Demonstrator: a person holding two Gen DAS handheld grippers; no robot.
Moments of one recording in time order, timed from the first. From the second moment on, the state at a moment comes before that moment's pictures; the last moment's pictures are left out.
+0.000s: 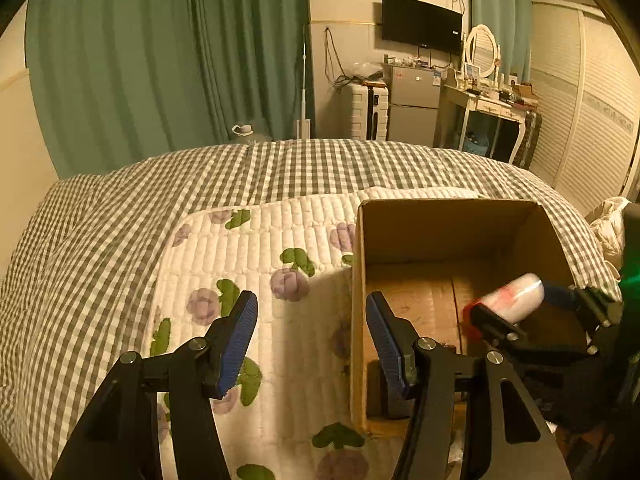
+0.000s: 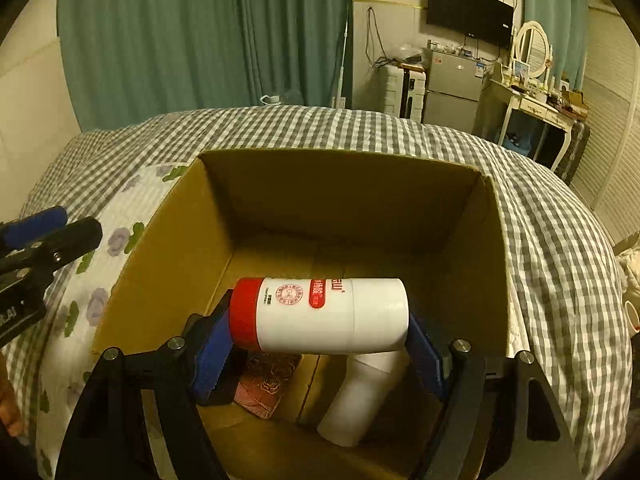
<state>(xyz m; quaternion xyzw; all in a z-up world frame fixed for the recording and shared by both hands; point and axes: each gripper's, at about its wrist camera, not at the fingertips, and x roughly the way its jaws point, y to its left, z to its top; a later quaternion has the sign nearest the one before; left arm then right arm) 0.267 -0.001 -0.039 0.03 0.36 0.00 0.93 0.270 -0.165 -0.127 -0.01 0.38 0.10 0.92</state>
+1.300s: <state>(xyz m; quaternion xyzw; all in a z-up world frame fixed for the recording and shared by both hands) 0.135 -0.100 -0.166 0.01 0.46 -0.07 0.89 0.118 -0.254 -0.176 -0.13 0.44 0.12 0.88</state>
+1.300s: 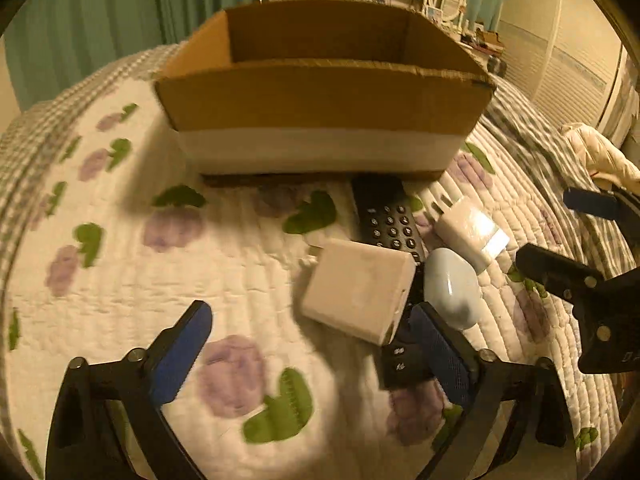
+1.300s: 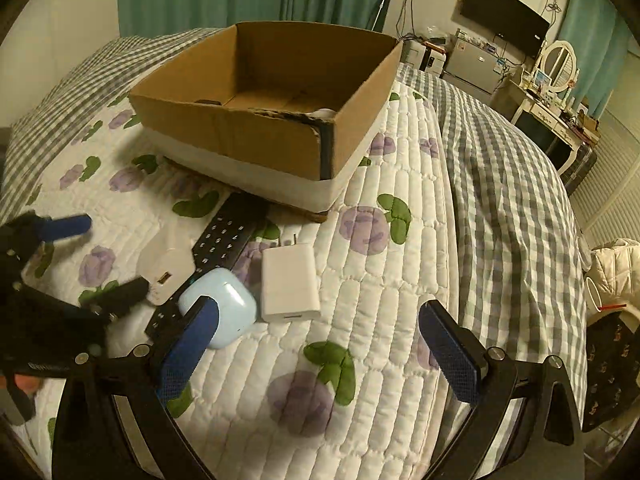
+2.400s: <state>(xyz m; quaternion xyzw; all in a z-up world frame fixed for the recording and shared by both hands) 0.128 -0.040 -0.146 0.00 0.43 -0.02 0.90 0.133 -0.200 -0.217 -0.01 0.53 0.14 0.84</state>
